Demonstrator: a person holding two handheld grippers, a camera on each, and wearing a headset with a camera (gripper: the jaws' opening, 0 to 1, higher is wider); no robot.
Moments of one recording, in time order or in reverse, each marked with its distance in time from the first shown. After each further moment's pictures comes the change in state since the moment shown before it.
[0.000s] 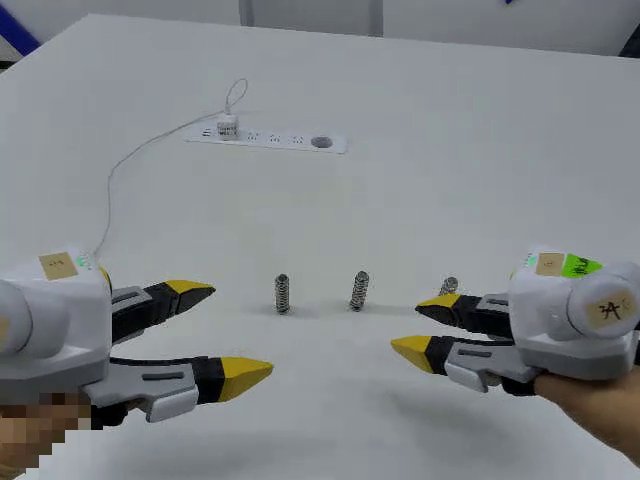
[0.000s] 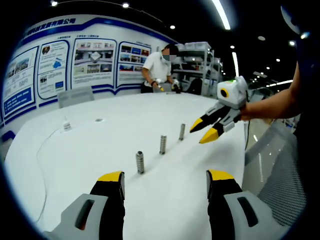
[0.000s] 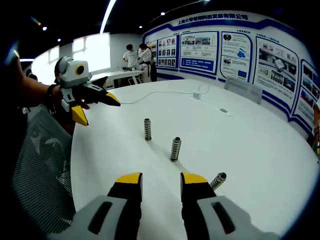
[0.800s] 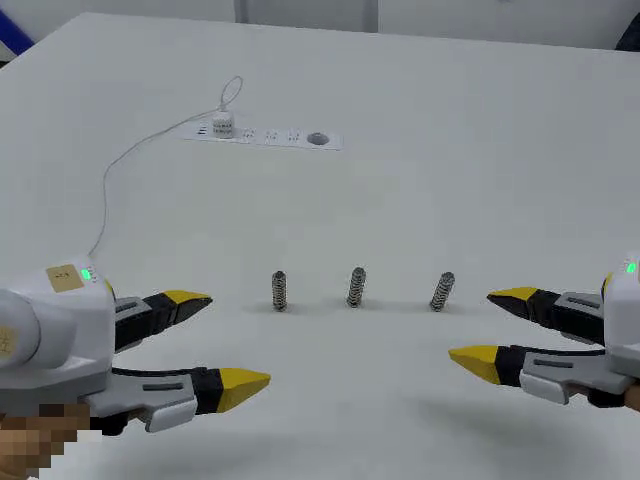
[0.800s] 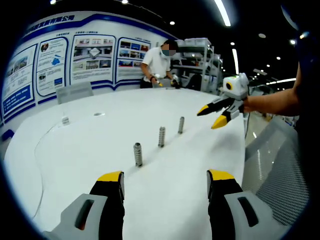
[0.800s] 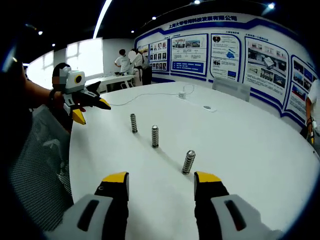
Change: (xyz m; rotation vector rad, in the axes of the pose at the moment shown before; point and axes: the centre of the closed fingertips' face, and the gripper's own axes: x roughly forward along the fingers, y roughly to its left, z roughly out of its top) left arm 0.004 -0.001 -0.015 -0.008 0.035 -0.004; right arm -0.043 -0.034 -0.027 0.041 -0.039 -0.049
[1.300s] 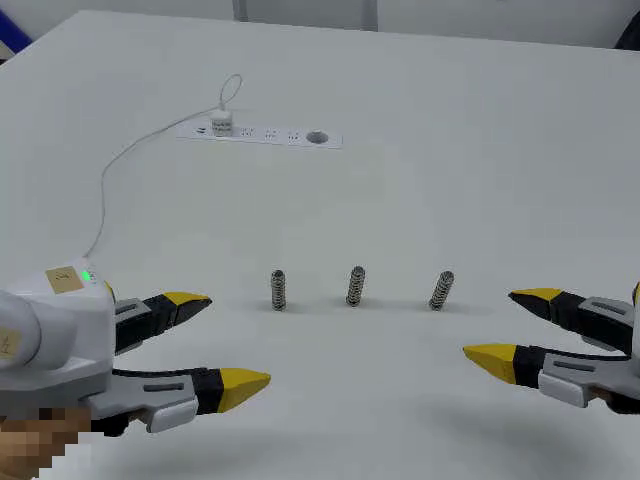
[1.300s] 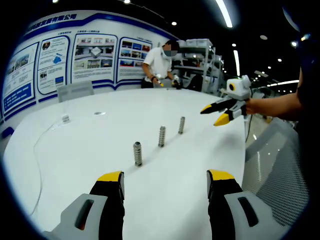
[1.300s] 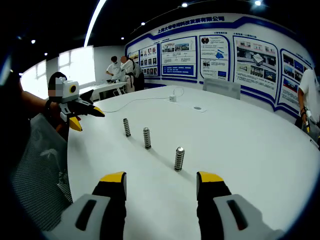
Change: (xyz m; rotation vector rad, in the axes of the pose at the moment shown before) left arm 0.001 -0.001 -0.001 -0.015 -0.006 0.003; right arm -0.017 -0.003 0.003 0.067 -0.047 -0.058
